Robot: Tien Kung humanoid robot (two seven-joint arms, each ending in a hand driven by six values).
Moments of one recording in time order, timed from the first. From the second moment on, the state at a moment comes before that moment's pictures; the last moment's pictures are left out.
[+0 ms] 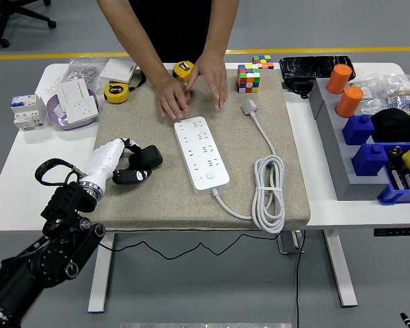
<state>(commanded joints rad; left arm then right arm) -0.38 0.00 -1.22 -0.86 2.14 0.24 0.01 0.08 -0.13 1.42 0.18 -1.22 -0.10 0.02</state>
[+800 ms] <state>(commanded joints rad) -0.37 0.02 -1.26 -0.91 2.08 0.16 0.00 0.08 -0.13 1.42 0.18 -1.22 -0.09 0.03</state>
